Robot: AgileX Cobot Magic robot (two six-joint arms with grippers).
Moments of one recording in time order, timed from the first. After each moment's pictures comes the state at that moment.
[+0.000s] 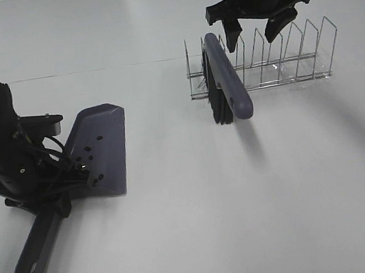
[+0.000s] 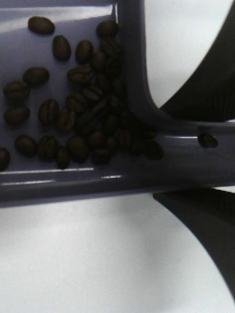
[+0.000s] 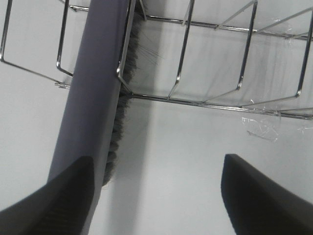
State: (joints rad) left arm -0.37 1.98 -1.02 -0.08 0.64 -0.15; right arm 0.27 2.26 -2.03 -0.05 1.11 0.14
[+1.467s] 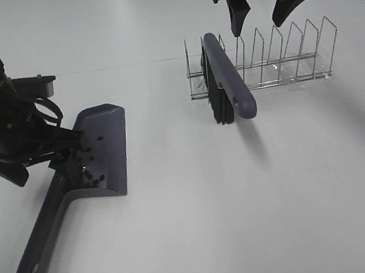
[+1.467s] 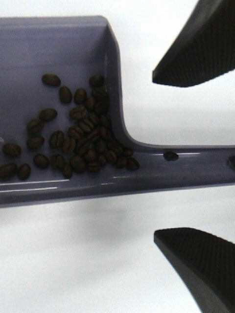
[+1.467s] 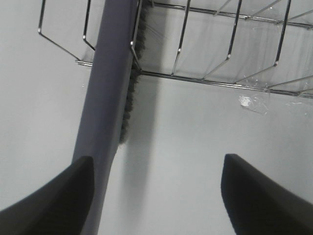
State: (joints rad) left arm -0.37 1.89 -1.18 -0.09 0.89 -0.15; right arm 0.27 2.17 -2.03 -0.01 1.22 0.12
